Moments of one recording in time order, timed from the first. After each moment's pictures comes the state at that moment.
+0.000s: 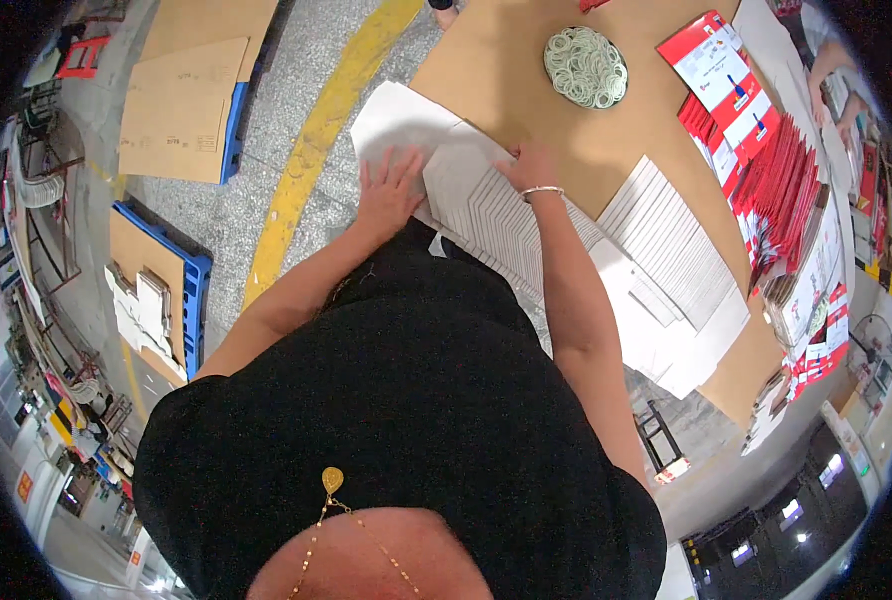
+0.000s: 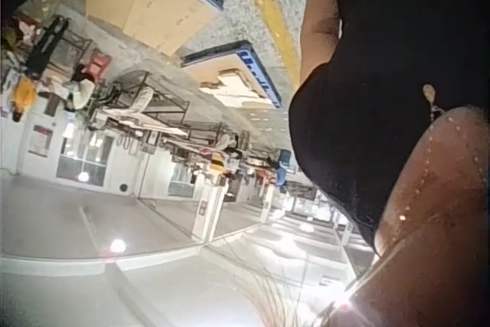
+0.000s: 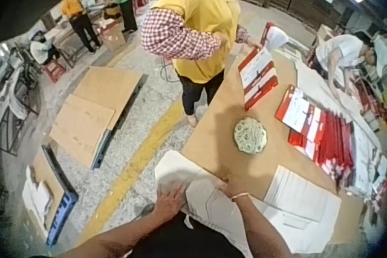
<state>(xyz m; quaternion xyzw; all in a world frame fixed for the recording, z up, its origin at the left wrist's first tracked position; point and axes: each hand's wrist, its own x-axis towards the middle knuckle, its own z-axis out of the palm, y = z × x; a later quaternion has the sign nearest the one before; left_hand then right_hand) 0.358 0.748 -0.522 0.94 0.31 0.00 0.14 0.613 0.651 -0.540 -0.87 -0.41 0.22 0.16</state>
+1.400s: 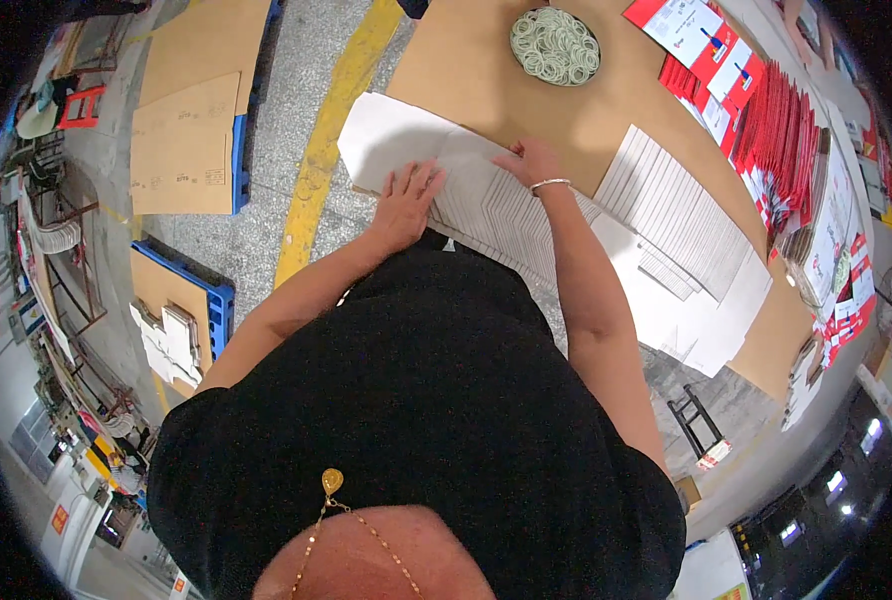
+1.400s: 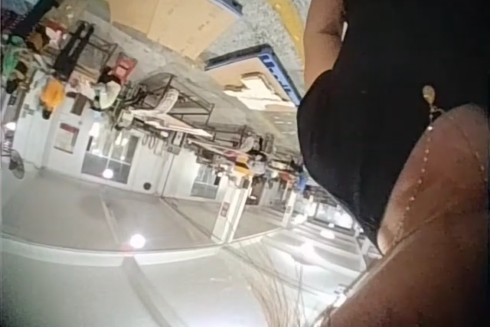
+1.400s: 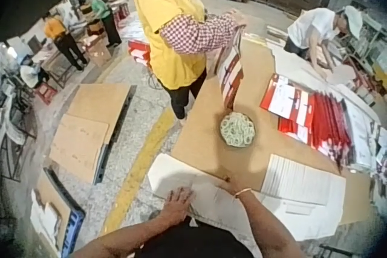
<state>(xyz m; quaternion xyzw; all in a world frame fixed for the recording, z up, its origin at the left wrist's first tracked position) 0.380 0.726 -0.496 0.97 0.16 -0.04 0.19 0.630 0.613 -0.538 -0.86 -0.37 0.28 0.19</state>
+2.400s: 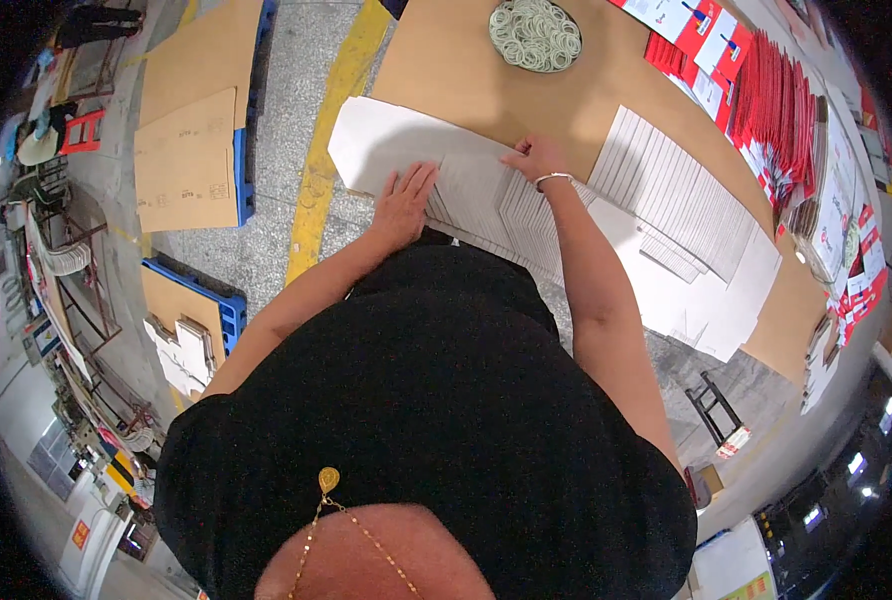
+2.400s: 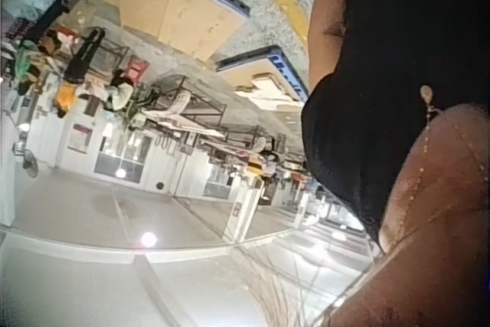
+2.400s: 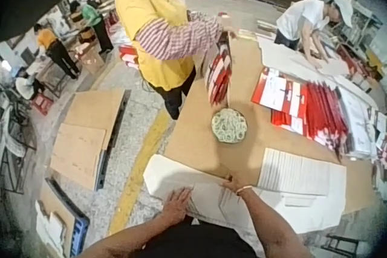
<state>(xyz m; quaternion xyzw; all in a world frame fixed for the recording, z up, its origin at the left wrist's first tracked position) 0.383 0.721 -0.513 0.98 0.11 -0.05 0.16 0.642 0.589 -0.543 -0.85 -0.32 0.34 0.24</state>
